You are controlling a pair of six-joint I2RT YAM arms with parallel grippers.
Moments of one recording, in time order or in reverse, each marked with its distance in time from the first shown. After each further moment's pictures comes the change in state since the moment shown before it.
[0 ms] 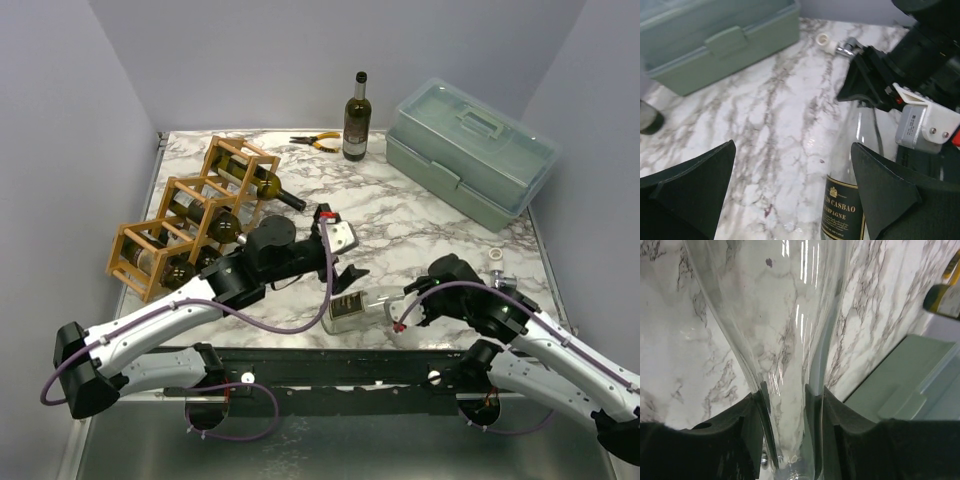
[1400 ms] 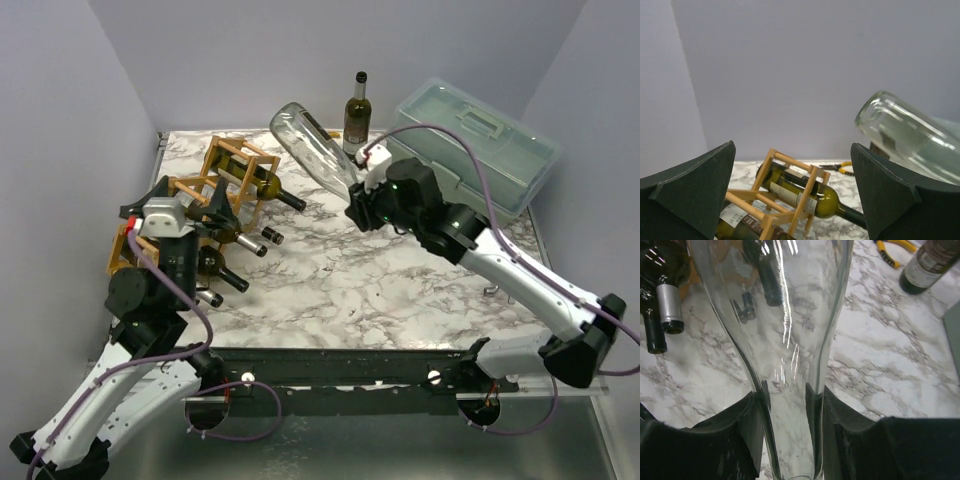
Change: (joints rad) left arm 0.283 -0.533 -0.124 0.264 -0.837 0.072; right arm -0.001 0.571 0.668 0.324 0.104 1.289
